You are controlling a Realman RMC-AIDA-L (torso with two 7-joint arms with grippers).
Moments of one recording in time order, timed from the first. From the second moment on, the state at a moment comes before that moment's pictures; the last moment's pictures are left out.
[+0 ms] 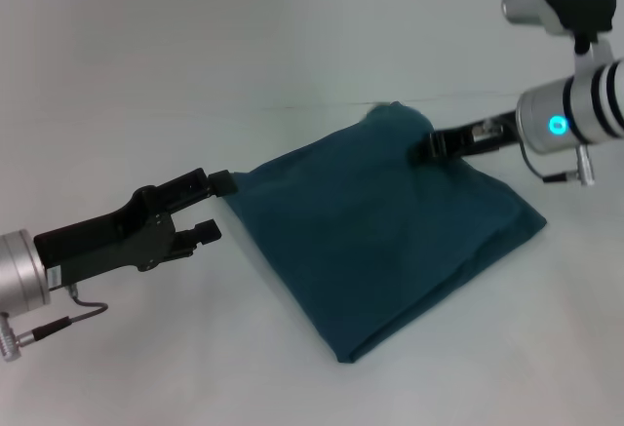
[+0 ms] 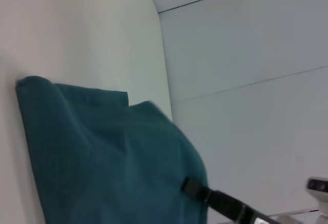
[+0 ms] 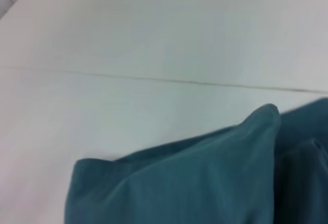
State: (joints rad) left arm -0.52 -2.11 0.71 0.63 1.83 1.45 -2.45; right arm 0.89 2.02 -0.80 -0.64 -2.47 -1.07 2.41
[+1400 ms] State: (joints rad) left arm -0.52 -2.11 0.69 0.62 1.82 1.45 -2.44; right arm 0.90 2.02 -0.95 -0.70 -2.64 -0.94 2.57
